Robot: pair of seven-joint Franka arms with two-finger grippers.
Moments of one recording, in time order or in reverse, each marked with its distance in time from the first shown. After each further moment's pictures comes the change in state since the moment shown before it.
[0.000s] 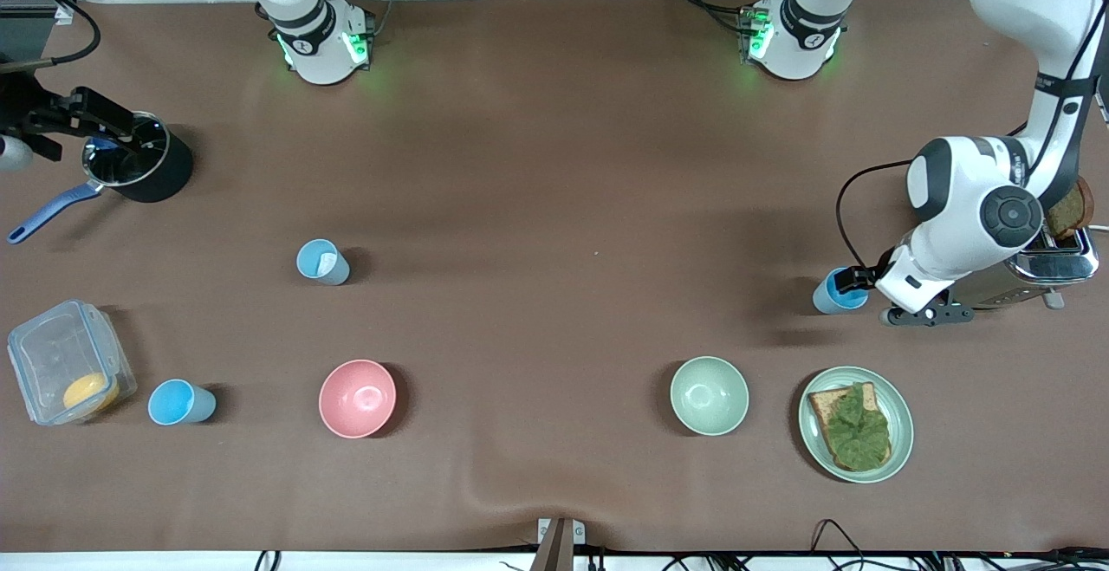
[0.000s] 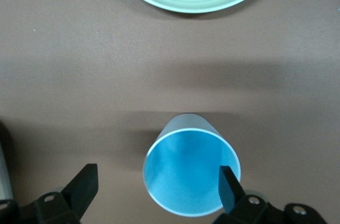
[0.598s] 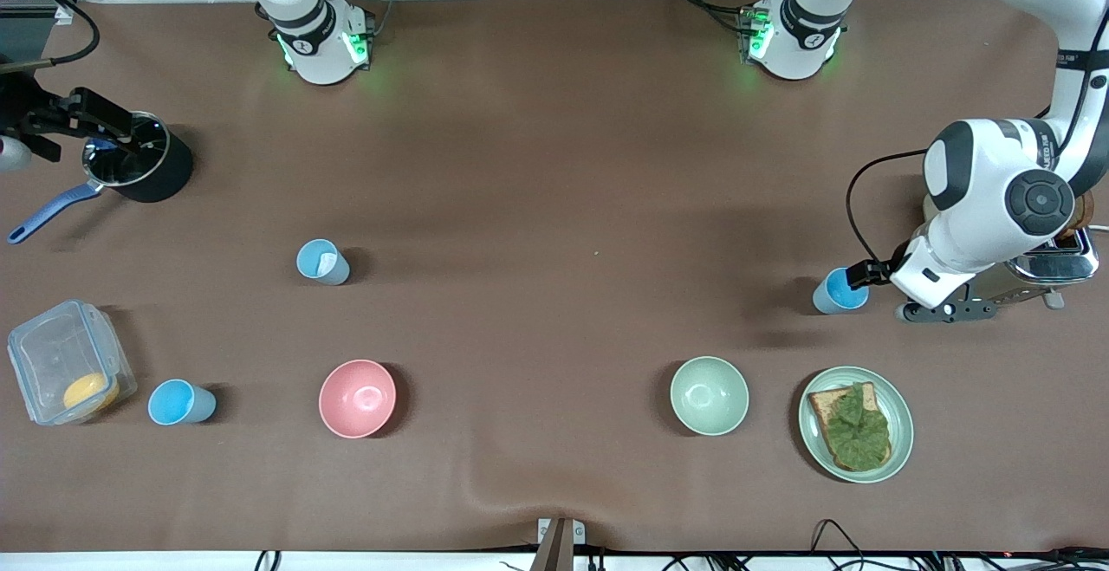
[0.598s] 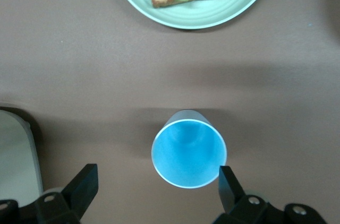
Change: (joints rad) left arm -0.009 -0.068 0.001 0.050 0.000 -0.120 0.000; right arm 0.000 0.000 -0.001 0.000 -0.001 0.005 0.000
